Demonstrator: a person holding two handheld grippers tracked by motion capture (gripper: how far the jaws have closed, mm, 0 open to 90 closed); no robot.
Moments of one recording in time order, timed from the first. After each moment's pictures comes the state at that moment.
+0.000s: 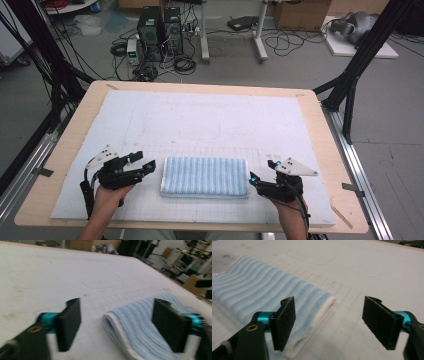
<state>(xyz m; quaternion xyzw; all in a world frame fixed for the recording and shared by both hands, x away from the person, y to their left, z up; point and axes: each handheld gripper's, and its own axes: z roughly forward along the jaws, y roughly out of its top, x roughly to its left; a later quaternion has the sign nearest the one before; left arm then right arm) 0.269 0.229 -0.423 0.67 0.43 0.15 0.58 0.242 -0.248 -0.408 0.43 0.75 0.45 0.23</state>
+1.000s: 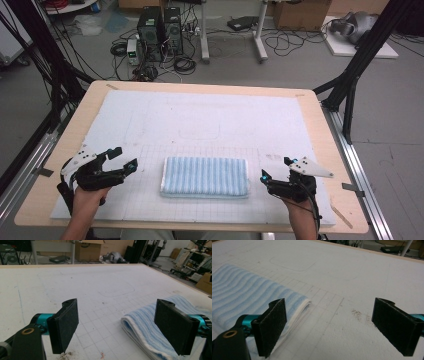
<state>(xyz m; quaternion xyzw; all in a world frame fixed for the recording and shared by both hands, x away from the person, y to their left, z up) 0.255 0.264 -0.407 0.67 0.41 0.20 0.58 0.237 -0.272 -0.399 0.44 0.73 0.45 0.26</state>
